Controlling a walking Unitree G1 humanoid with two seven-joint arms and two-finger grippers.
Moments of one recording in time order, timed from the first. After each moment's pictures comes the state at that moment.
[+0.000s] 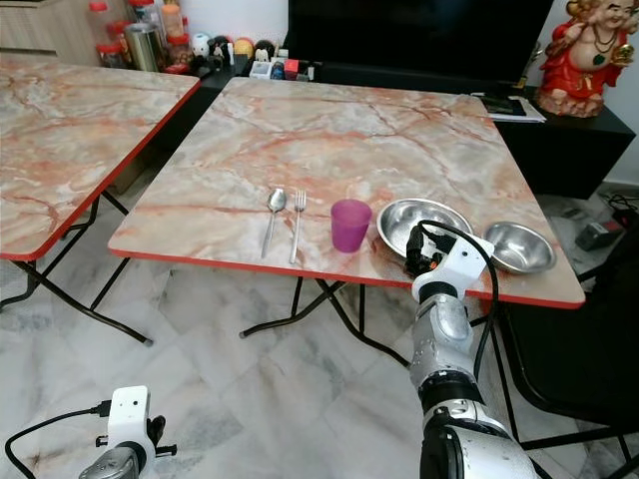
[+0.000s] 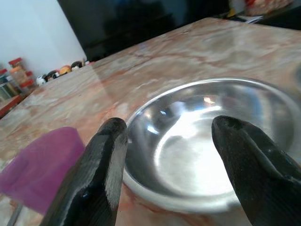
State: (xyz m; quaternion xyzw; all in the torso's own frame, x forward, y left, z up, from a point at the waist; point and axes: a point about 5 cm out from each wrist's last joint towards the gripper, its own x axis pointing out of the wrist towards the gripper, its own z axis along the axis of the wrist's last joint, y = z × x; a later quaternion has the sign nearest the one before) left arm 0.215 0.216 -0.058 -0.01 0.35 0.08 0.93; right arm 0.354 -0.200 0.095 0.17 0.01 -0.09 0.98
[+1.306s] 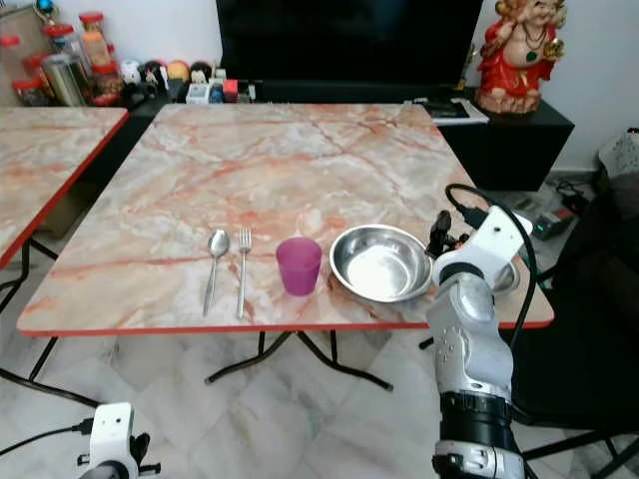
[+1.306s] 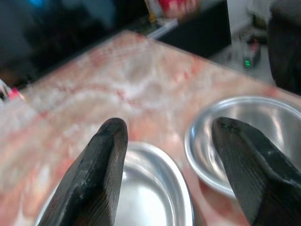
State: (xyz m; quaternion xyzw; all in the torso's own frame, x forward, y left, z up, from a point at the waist) left arm 0.194 0.232 -0.065 0.00 0.36 0.08 0.93; right arm 0.325 -0.204 0.150 0.18 0.09 -0.18 0.96
